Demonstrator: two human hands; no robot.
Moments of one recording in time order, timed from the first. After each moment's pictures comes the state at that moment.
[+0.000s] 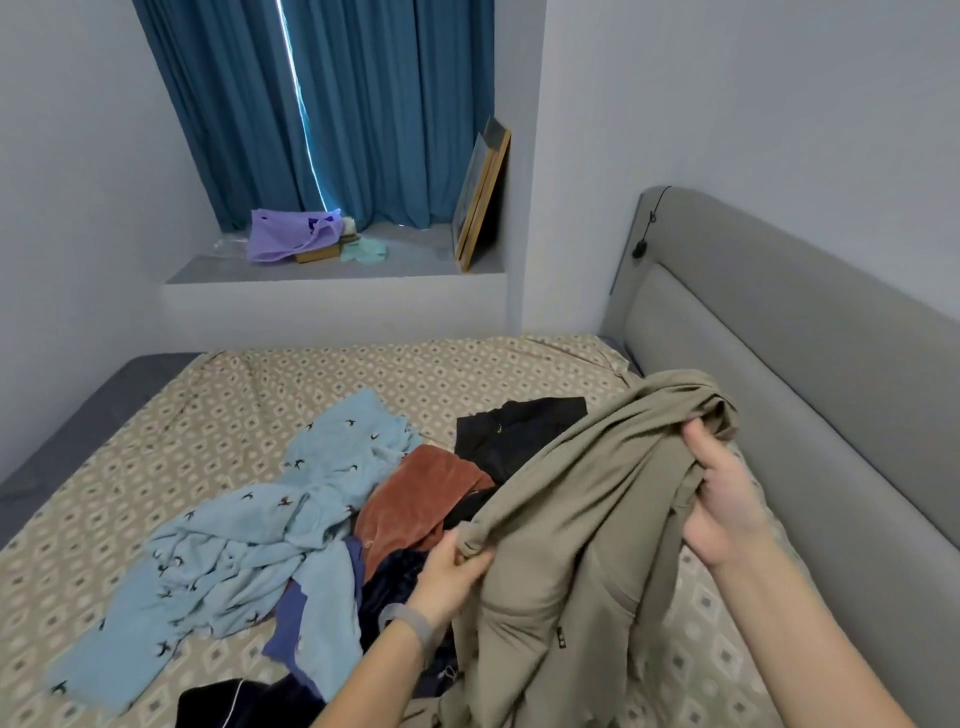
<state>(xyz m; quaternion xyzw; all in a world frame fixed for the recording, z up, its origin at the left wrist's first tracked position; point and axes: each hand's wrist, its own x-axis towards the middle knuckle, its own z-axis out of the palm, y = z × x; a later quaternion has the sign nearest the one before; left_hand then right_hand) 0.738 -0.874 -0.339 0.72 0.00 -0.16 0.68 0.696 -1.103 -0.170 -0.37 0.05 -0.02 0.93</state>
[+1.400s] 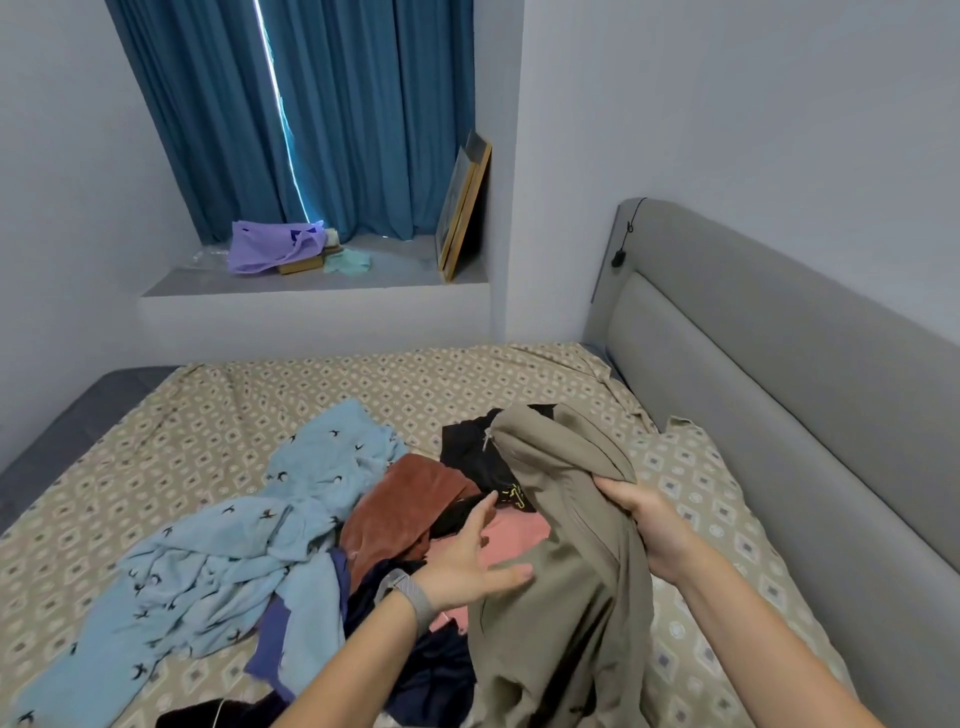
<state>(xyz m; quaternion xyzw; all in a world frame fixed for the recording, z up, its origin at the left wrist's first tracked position) 0.741 -0.891 -0.288 0.80 -0.17 -0.31 0.50 0.700 -1.102 -0.215 -0.57 0.10 0.10 0.81</state>
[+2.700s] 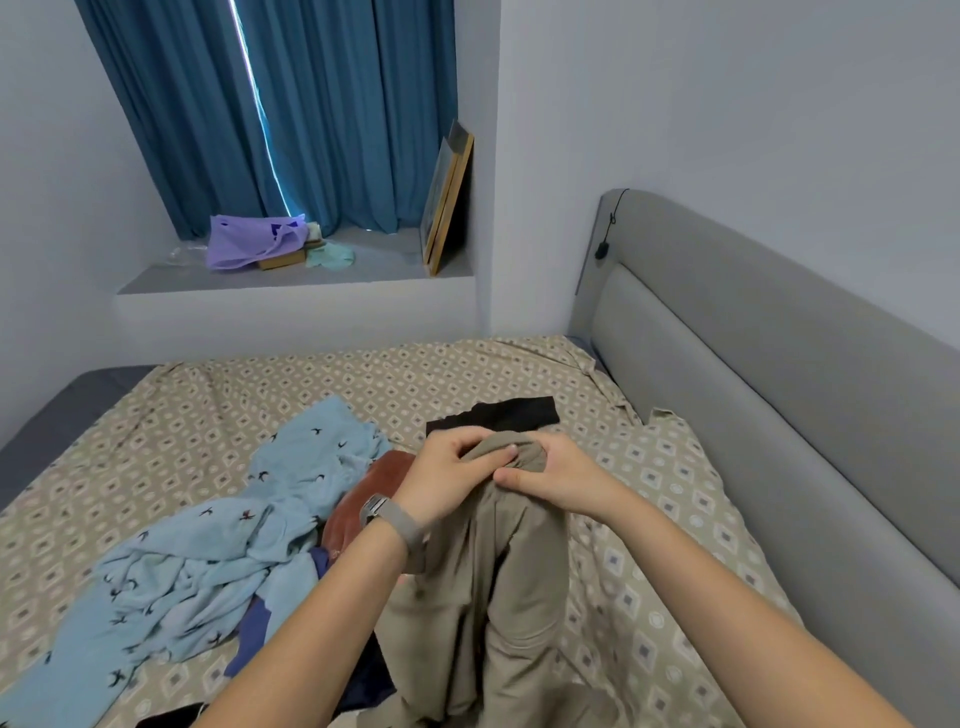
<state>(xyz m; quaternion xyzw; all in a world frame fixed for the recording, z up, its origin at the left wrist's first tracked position) 0.776 -0.923 -0.215 0.74 -0.22 -0.07 0.63 0.745 -1.091 -0.205 -0.83 -0.11 0.03 0.54</state>
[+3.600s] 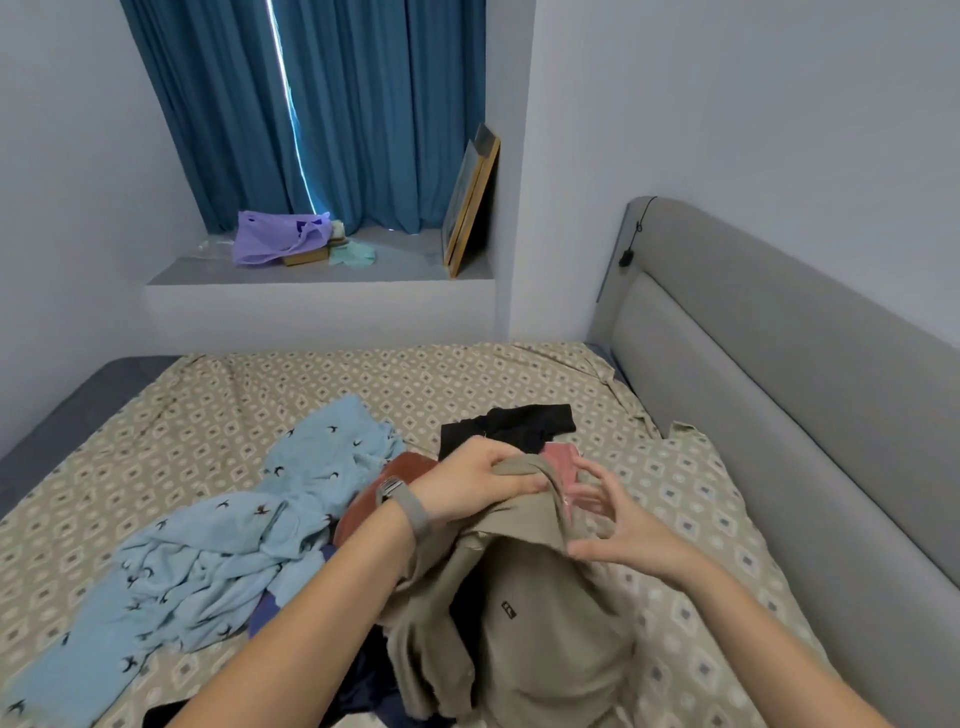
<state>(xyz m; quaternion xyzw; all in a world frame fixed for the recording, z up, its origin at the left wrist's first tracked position) 0.790 -0.921 -0.199 0.77 -0.29 -0.19 0.54 0.721 -1.144 -0.249 -0.82 -0.01 0.15 0.54</state>
